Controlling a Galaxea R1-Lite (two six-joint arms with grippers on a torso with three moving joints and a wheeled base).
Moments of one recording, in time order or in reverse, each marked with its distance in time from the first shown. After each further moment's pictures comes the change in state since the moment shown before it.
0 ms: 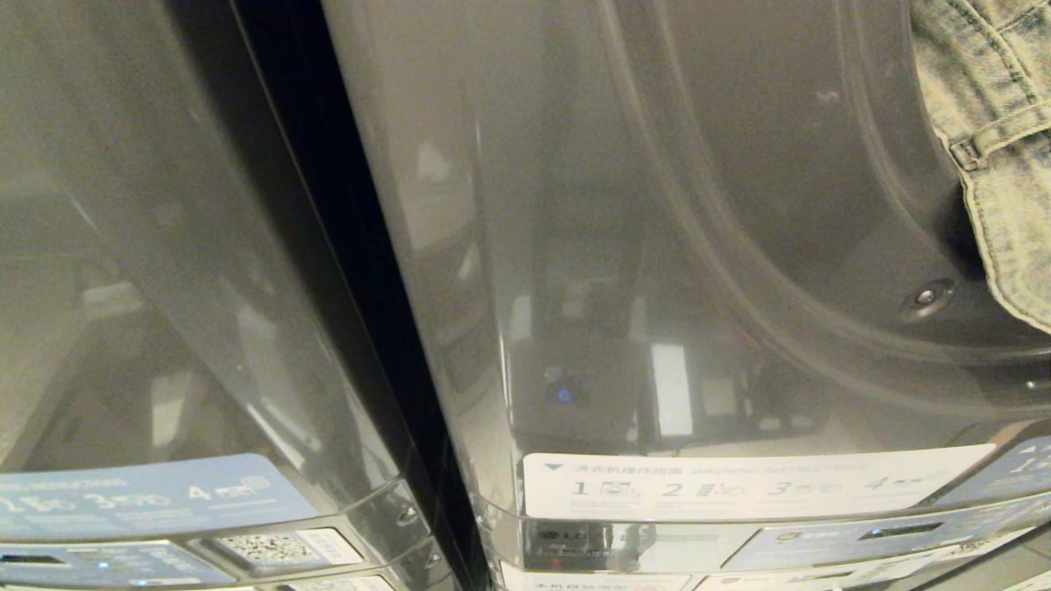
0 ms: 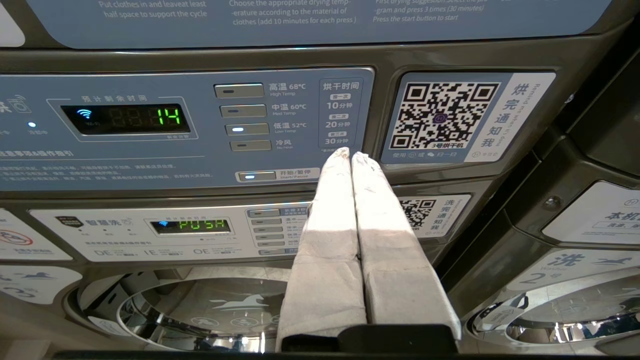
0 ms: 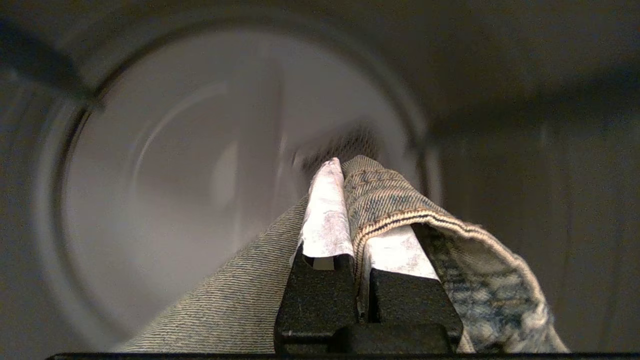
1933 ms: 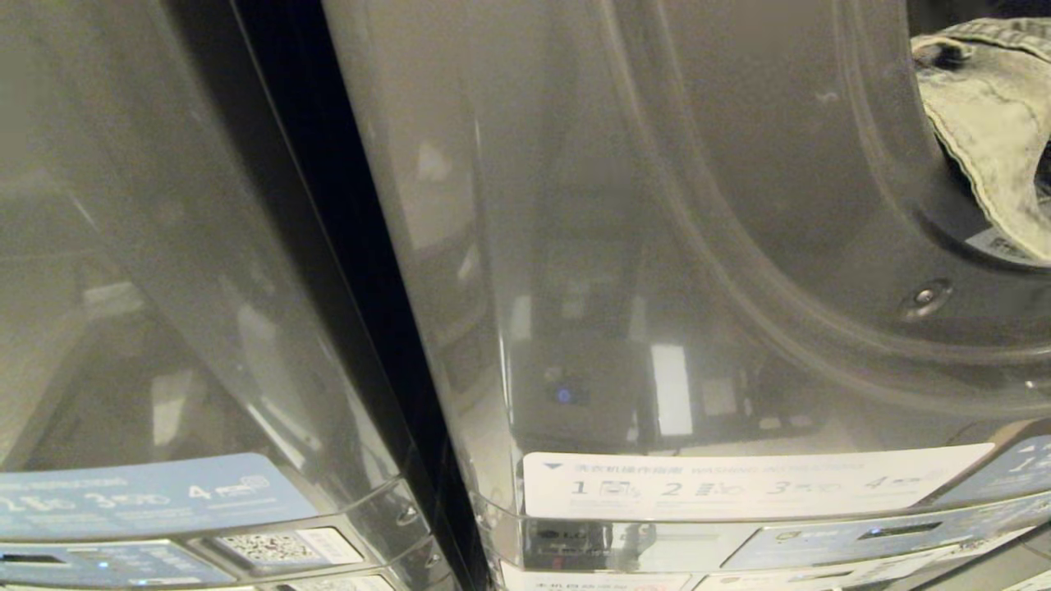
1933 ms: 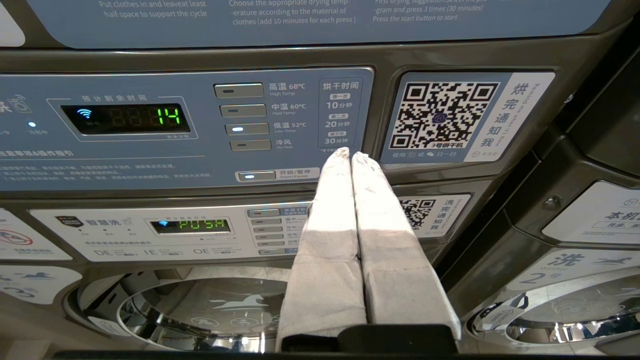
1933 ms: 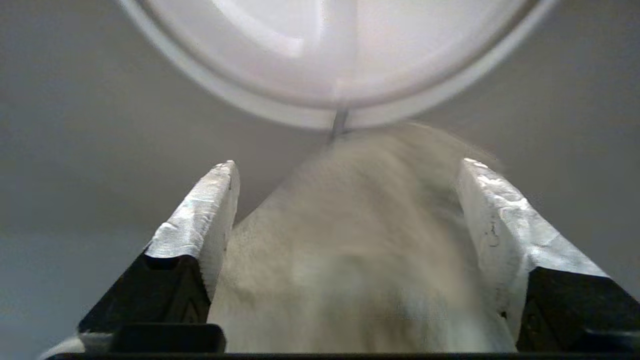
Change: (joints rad) left arm 0.000 0.000 0.000 0.000 0.000 0.000; right arm 0.019 -0.109 0.007 0.871 -0.129 0.364
